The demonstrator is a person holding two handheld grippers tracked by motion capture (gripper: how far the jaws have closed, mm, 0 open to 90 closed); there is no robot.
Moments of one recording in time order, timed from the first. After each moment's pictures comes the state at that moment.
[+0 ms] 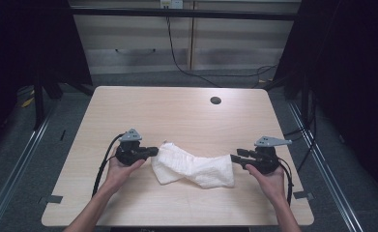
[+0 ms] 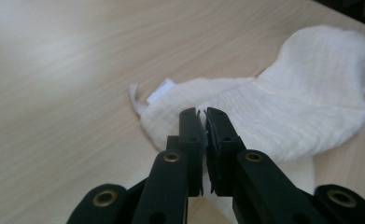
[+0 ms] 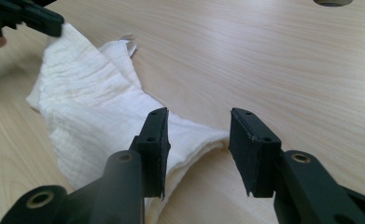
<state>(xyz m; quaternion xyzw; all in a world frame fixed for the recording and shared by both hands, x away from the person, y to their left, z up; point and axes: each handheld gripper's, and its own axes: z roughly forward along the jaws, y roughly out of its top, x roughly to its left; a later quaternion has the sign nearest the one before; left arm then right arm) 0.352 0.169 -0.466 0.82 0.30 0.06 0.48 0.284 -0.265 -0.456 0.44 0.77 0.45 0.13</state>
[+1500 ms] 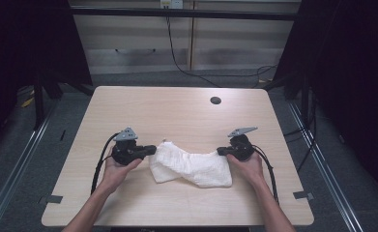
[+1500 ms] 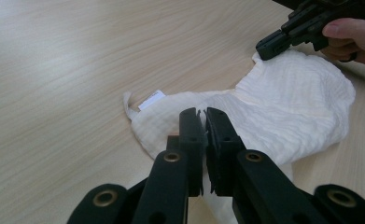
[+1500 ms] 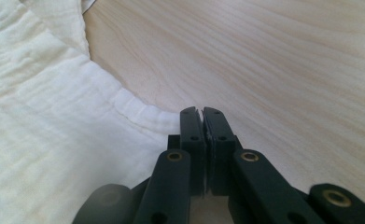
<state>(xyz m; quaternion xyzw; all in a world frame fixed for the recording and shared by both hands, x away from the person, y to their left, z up) 0.350 0.174 -0.462 0.82 0.31 0.06 0.48 0.356 -0.226 -0.502 0.43 0.82 0.37 0.09</state>
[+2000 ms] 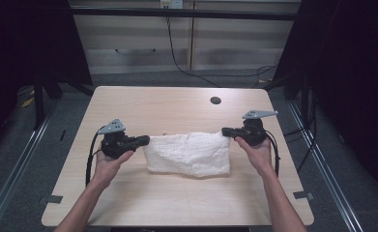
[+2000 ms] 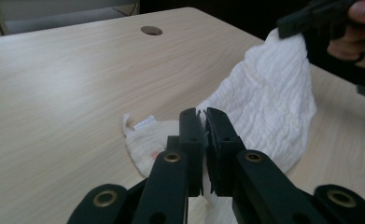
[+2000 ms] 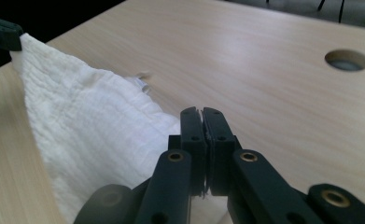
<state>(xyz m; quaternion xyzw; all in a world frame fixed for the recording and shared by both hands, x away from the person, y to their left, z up) 0.355 0.195 -0.423 0.79 0.31 0.09 0.52 0.358 -0.243 -0.423 0.41 0.77 0.47 0.12</state>
